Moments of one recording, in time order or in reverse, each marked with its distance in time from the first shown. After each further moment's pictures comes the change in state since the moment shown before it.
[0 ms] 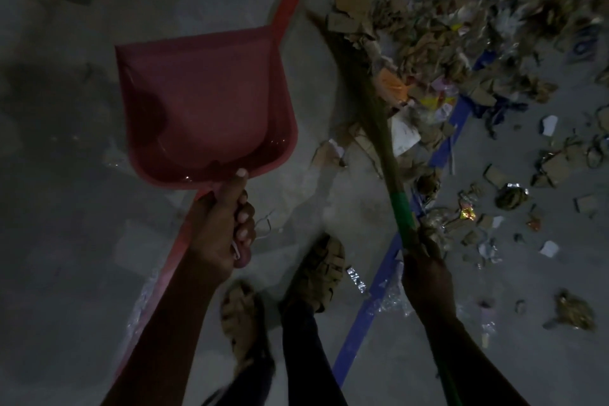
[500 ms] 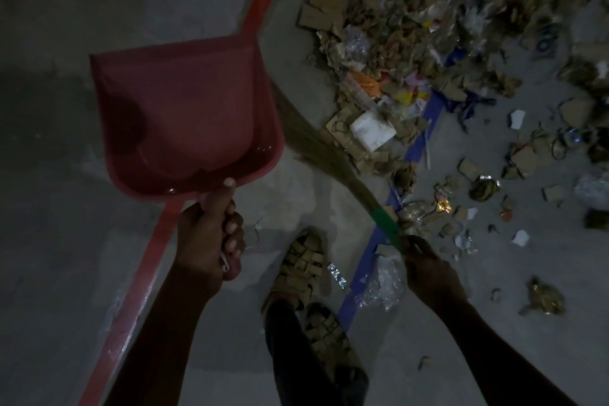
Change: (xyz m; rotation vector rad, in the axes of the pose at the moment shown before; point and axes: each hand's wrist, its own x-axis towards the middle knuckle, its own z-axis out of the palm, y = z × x) left_hand -0.008 -0.038 0.011 -0.019 0.000 0.086; right_hand 0.005 0.072 -0.024 -0.280 -0.231 -0.179
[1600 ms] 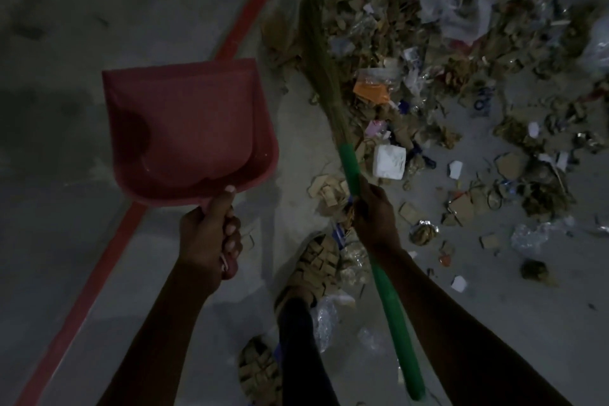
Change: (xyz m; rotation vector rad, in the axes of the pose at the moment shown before) left_hand -0.045 0.011 0.162 -0.025 0.049 0.038; right_hand 0.129 0.024 -0.155 0.539 0.295 -0.092
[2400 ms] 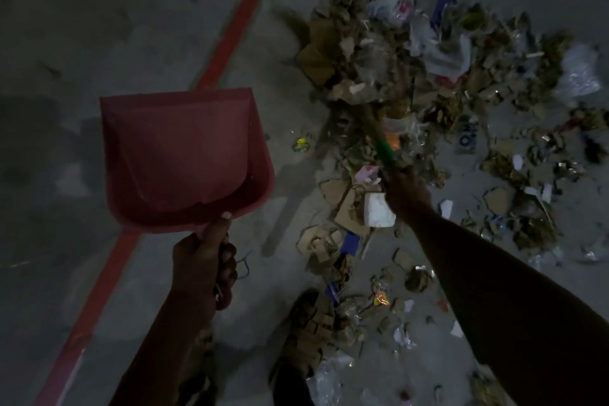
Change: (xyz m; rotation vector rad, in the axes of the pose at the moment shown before) left_hand 0.105 0.067 0.061 0.071 -0.058 -0.035; right_hand 0.211 0.036 -0.065 -0.604 -0.129 0.356
